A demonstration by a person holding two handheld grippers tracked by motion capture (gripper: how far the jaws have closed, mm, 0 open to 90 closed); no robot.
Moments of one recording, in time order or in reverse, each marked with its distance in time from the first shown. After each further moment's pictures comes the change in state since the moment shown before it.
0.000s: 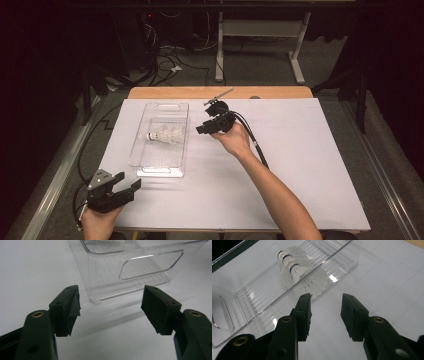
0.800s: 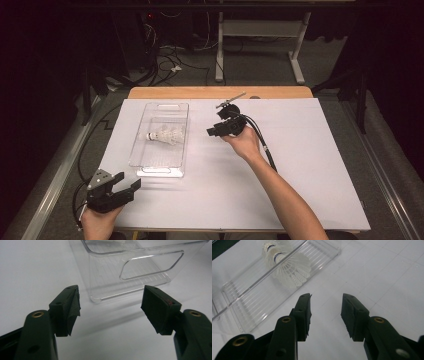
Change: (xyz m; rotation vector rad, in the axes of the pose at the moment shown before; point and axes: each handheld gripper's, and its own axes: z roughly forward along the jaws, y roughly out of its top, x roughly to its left) left arm 0.000 0.000 -0.001 0.000 0.000 -0.004; right arm -0.019 -0.024 -0.010 -0.004 -0.036 0.036
